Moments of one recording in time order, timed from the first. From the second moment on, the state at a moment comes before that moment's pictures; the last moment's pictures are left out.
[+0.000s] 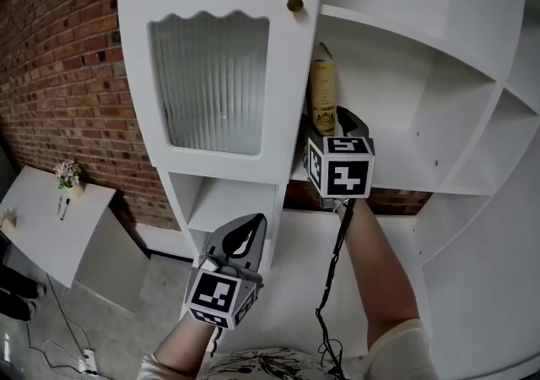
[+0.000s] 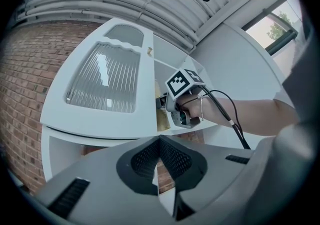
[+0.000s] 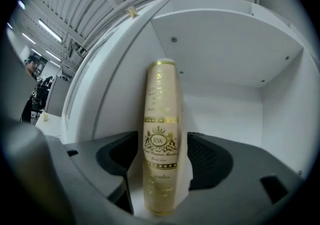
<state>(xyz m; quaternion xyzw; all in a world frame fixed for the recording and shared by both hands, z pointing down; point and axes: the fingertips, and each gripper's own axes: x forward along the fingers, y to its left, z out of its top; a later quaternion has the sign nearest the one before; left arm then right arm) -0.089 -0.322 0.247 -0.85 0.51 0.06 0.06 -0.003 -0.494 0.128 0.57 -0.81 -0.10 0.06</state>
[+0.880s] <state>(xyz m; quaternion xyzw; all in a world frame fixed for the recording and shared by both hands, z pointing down) -0.088 -0.337 0.254 -0.86 0.51 0.06 0.05 0.009 -0.527 0.136 0.59 -0.80 -0.07 0.08</state>
